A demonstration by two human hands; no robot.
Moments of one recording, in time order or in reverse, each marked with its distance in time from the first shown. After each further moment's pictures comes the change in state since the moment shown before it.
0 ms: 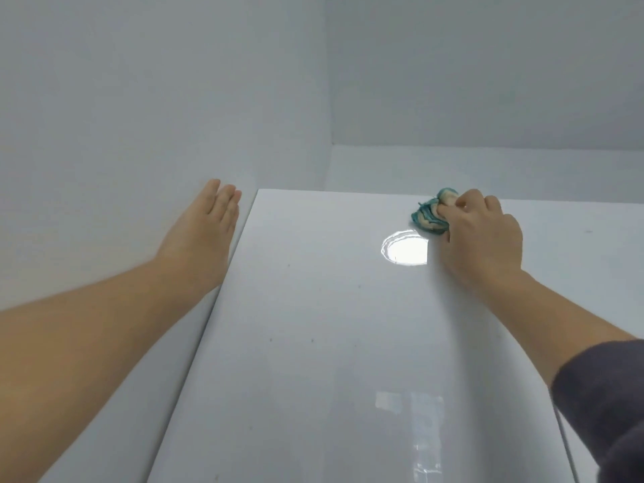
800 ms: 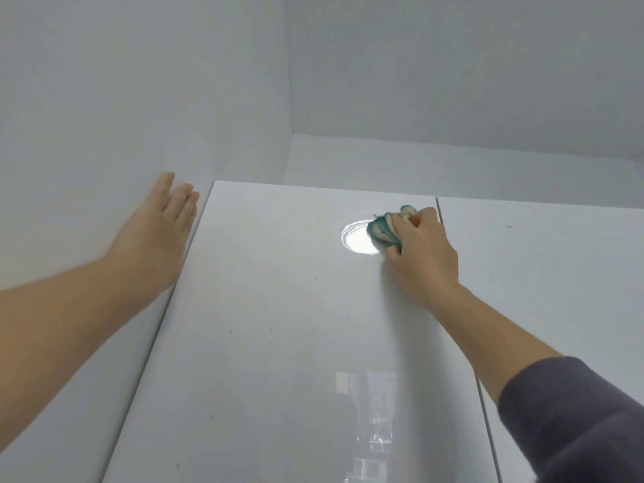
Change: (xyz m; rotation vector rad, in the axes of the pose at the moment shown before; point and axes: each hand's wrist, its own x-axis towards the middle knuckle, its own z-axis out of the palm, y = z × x) left_hand -0.001 0.000 -0.002 0.014 0.002 0.070; right_hand -0.031 0.001 -0.013 0.297 -0.107 0.110
